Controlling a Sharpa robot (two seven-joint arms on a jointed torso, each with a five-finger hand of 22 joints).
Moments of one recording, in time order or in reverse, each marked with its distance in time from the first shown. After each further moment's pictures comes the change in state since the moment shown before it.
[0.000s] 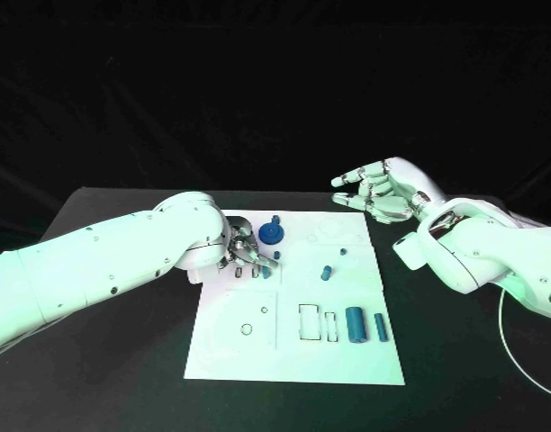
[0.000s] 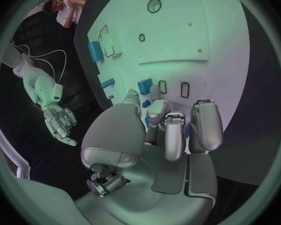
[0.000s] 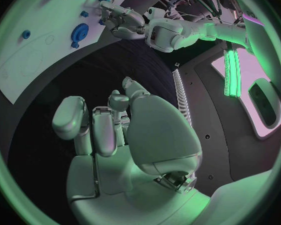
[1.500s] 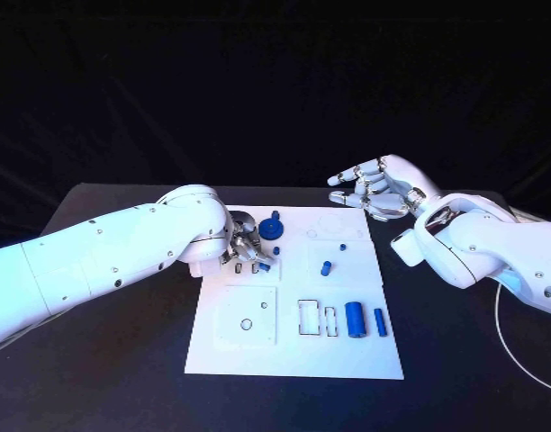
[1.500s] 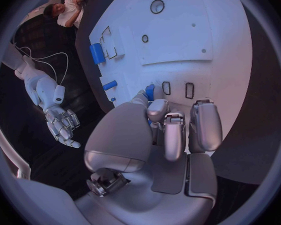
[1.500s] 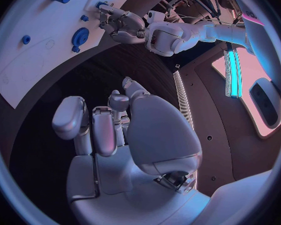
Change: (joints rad) left arm 0.003 0.015 0.003 -0.012 -0.002 0.036 0.011; left_hand 0.263 -0.024 0.269 0.045 0.044 -0.057 -0.003 -0.018 0.049 -0.007 -0.007 -0.032 -0.015 0.000 -0.011 0.000 0.000 0.000 0.000 -0.007 0.004 0.008; right arm 0.000 0.010 0.000 -0.006 -0.009 0.026 -0.021; right_hand 0.000 0.000 0.003 0.003 0.000 0.000 0.000 0.000 0.000 0.000 0.000 0.000 0.000 0.000 0.000 -0.004 -0.002 0.000 0.000 0.000 -0.003 -0.002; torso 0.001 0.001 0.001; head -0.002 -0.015
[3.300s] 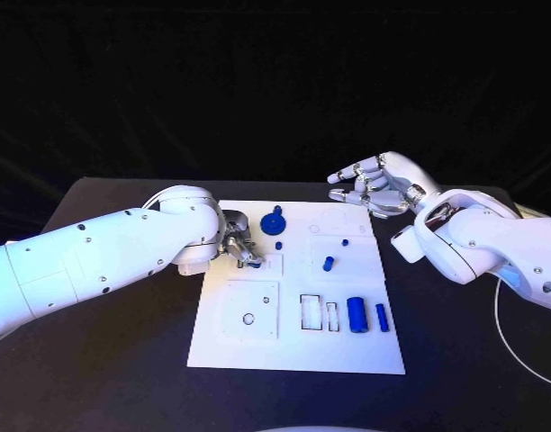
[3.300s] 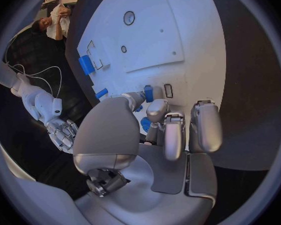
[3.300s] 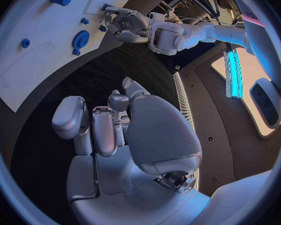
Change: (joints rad) left arm -0.016 -0.057 0.000 0.061 -0.141 0.022 0.005; left_hand -0.174 -0.197 0.398 -0.062 0.010 0.006 0.009 0.021 0.079 0.013 0.002 -0.004 0.000 0.000 0.004 0.000 0.000 -0.015 0.004 0.004 0.008 0.026; right arm -0.001 0.013 -0.003 -0.013 -0.006 0.018 -0.005; right_hand 0.000 0.000 0.000 0.000 0.000 0.000 0.000 0.000 -0.001 0.000 0.000 0.000 0.000 0.000 0.000 0.000 -0.002 0.000 0.000 0.000 -0.003 -0.004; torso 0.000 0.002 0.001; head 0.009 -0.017
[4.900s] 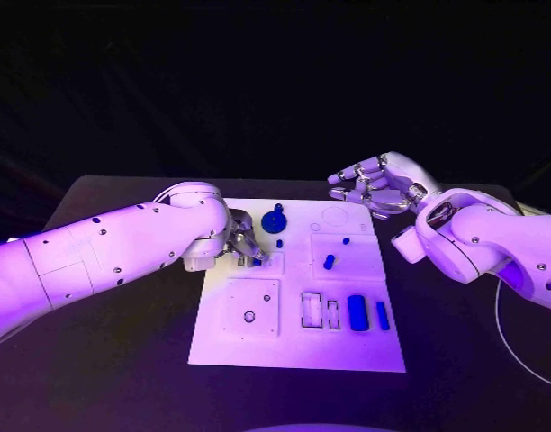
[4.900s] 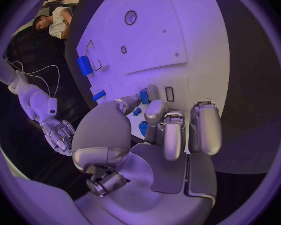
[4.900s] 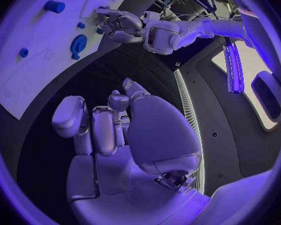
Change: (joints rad) left arm 0.001 0.047 -0.001 -0.059 0.028 0.042 -0.021; left_hand -0.255 0.042 0.042 -0.043 -0.028 0.061 -0.021 0.006 0.010 0.033 -0.011 0.016 0.025 0.002 -0.003 0.000 0.000 0.000 0.021 -0.007 0.012 0.030; right arm 0.000 -0.001 -0.001 0.002 0.055 0.028 -0.008; right_hand -0.014 0.006 0.005 0.005 0.004 0.000 0.000 0.000 -0.001 -0.004 0.004 0.000 -0.001 0.000 0.000 -0.008 -0.006 0.000 -0.007 0.000 -0.004 -0.008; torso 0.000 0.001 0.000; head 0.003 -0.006
